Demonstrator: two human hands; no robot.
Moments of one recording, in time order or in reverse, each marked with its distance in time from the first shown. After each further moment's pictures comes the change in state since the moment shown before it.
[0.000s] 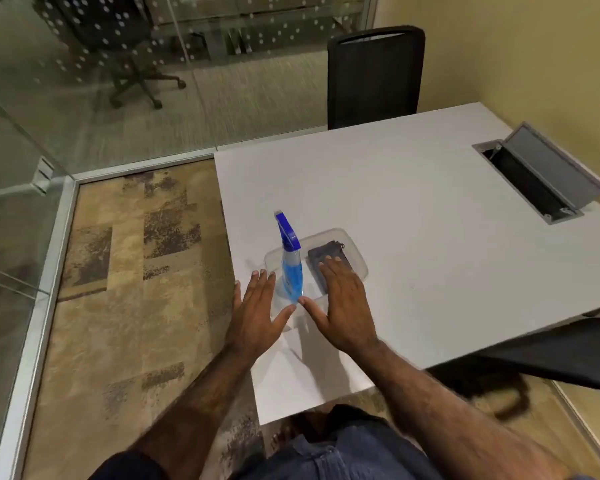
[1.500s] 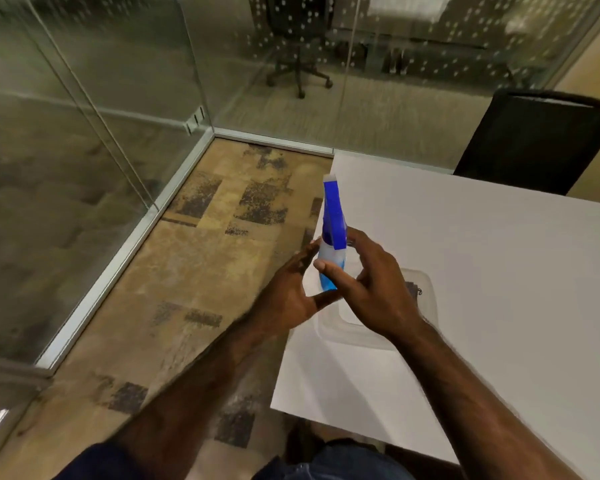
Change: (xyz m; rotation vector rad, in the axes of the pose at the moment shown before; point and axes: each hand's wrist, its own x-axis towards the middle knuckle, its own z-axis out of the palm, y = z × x) left_hand -0.047 0.003 -0.095 -0.785 0.331 -0.152; right_hand 0.051 -0.131 -0.097 0.493 -0.249 -0.466
